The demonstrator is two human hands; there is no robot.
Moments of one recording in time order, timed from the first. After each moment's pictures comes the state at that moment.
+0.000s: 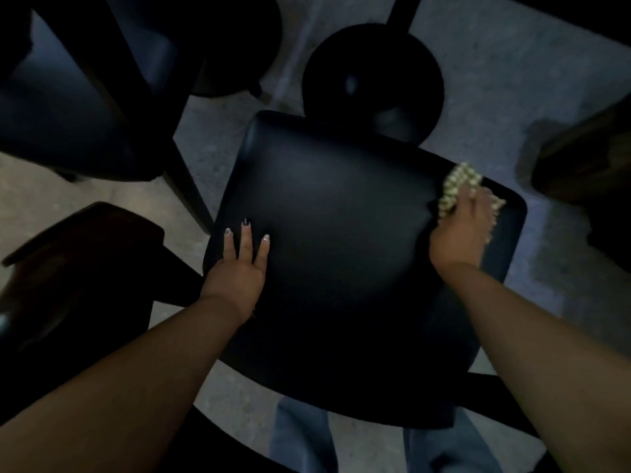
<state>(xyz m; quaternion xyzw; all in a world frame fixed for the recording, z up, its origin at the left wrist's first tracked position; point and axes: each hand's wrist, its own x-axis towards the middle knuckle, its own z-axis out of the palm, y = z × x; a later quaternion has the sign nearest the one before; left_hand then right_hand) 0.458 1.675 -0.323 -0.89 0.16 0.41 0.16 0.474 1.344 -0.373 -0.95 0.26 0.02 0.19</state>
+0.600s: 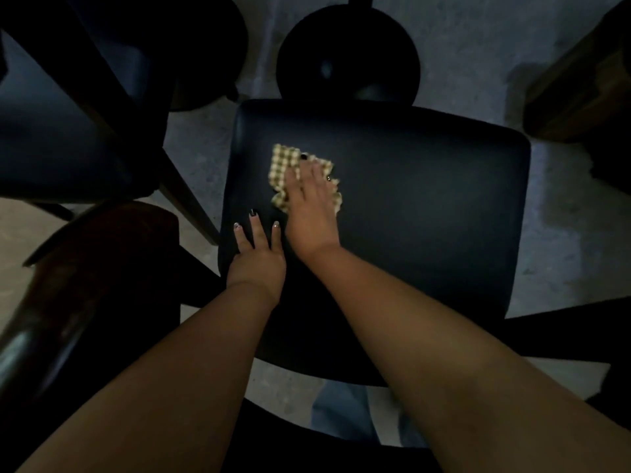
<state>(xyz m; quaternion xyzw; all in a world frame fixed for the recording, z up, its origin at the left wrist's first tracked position) 0.459 1.670 -0.327 -0.90 0.15 0.39 0.14 0.486 1.572 -0.375 -0.96 0.05 0.07 0.26</state>
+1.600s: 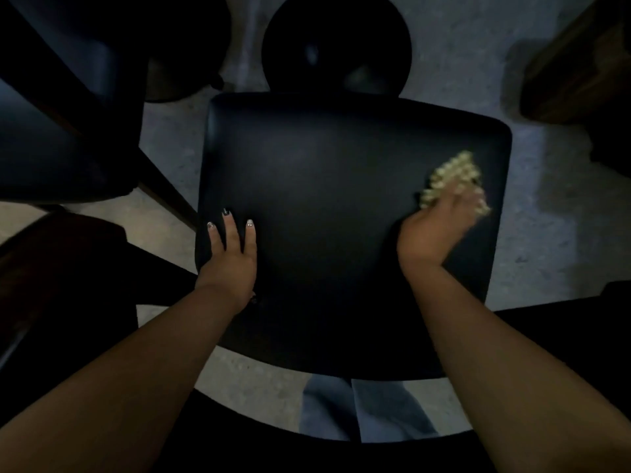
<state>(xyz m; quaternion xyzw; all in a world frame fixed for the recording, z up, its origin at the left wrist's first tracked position) 0.456 1.675 -0.330 -0.88 0.16 0.43 0.14 0.416 1.402 -0.373 -0.88 0.43 -0.04 0.19</state>
